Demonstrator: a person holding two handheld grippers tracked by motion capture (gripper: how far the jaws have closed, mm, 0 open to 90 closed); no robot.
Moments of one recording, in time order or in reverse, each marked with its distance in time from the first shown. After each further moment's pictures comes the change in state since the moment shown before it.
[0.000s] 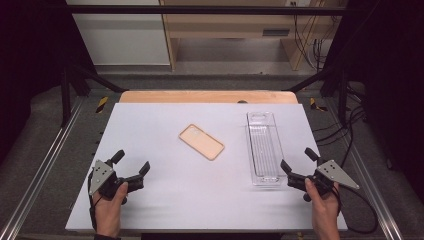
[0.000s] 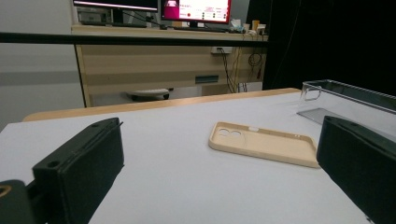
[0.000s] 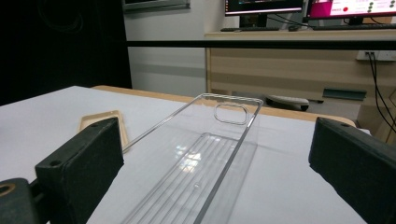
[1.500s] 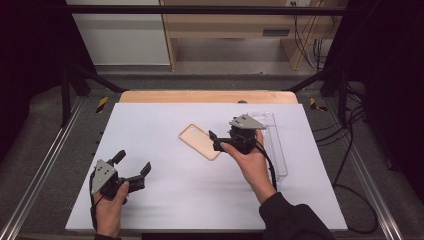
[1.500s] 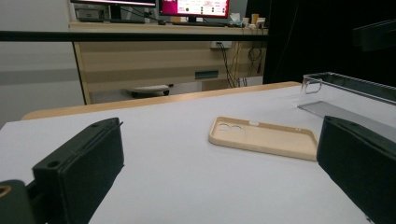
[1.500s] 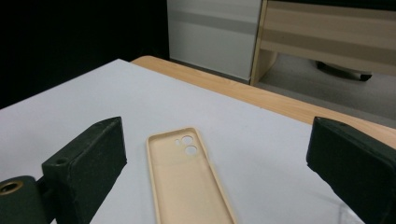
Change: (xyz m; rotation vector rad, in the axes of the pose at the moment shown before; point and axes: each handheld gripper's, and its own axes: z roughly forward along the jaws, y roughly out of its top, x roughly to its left) left arm -0.001 -0.001 0.002 0.022 -0.005 0.018; right arm 0.141 0.071 0.170 0.284 0.127 -0.054
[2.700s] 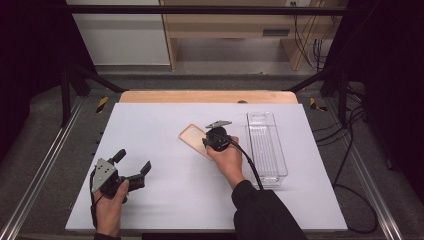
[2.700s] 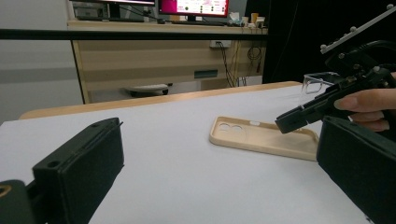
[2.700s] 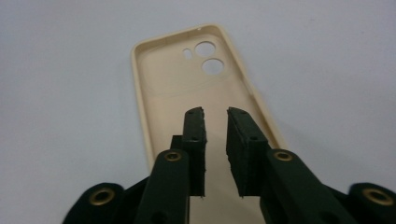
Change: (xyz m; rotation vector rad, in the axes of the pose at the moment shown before) left arm 0.003 0.000 0.003 0.006 -0.002 -0.002; right arm 0.012 -0.050 0.096 0.373 0.048 0.042
